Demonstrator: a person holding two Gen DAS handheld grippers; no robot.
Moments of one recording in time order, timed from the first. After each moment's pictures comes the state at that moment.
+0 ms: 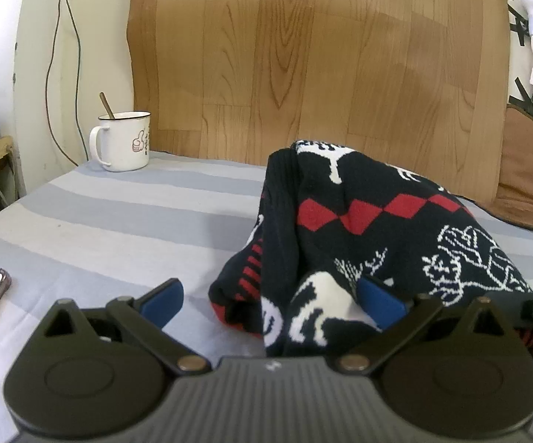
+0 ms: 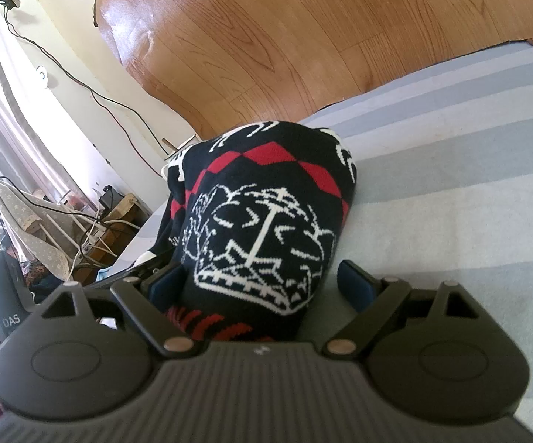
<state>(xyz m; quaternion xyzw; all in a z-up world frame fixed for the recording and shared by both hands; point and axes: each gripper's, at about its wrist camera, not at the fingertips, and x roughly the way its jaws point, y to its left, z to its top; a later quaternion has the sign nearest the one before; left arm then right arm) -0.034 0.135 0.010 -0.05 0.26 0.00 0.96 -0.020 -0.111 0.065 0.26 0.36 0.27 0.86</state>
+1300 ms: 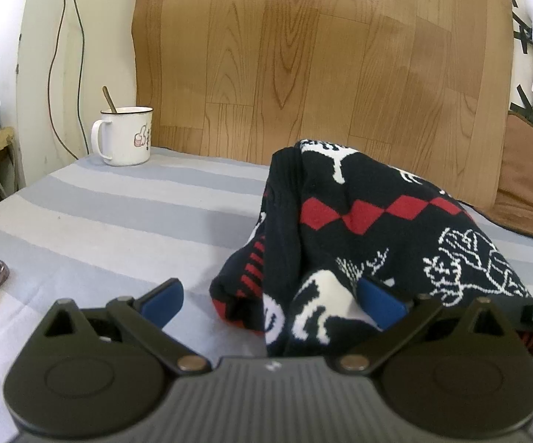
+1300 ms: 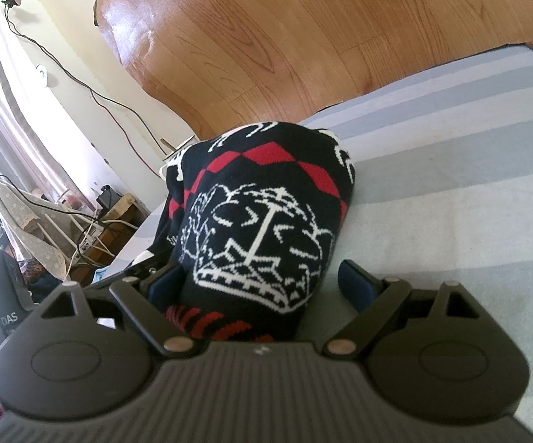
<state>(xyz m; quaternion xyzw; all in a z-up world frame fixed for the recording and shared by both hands) -0.036 0.138 0.009 -0.06 0.27 0.00 0.96 -0.019 -0.112 0.063 0.26 0.36 0.27 0.86</state>
